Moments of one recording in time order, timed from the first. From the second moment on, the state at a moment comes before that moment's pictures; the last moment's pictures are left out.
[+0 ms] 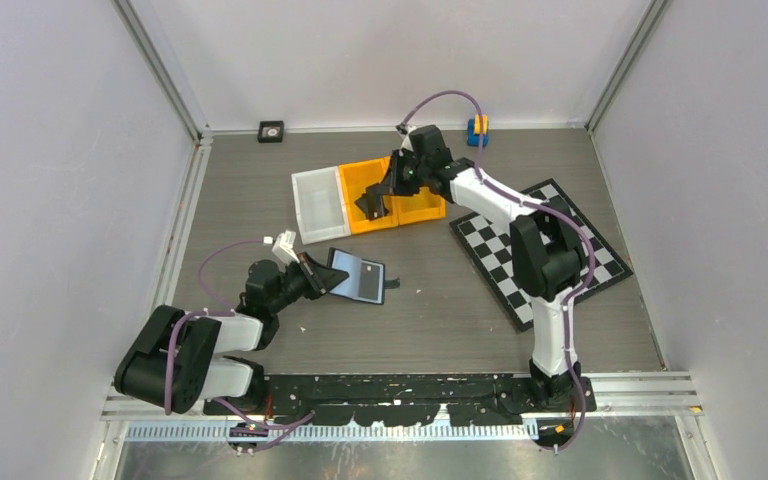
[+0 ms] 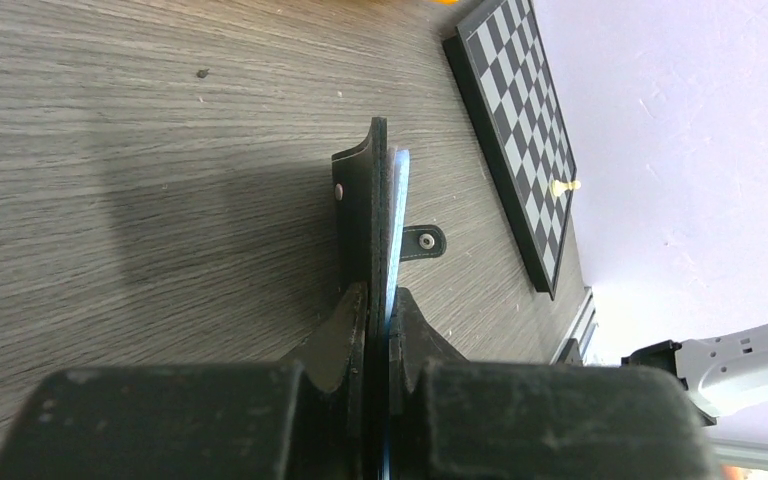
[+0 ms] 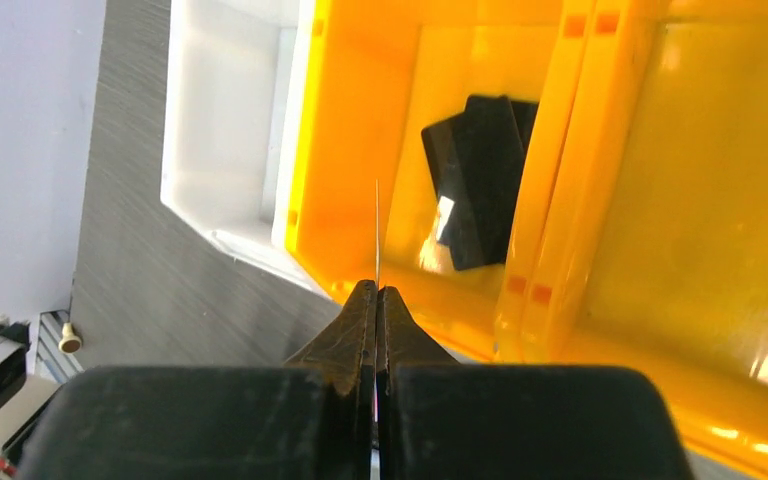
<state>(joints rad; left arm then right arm) -0.29 1.30 0.13 0.91 0.46 -0.86 0.52 2.02 1.59 -0.20 -0.32 0.51</state>
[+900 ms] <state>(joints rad) -0.29 1.30 0.11 0.93 0.48 -0.81 0.52 2.33 1.99 -0.37 -0.33 0.41</state>
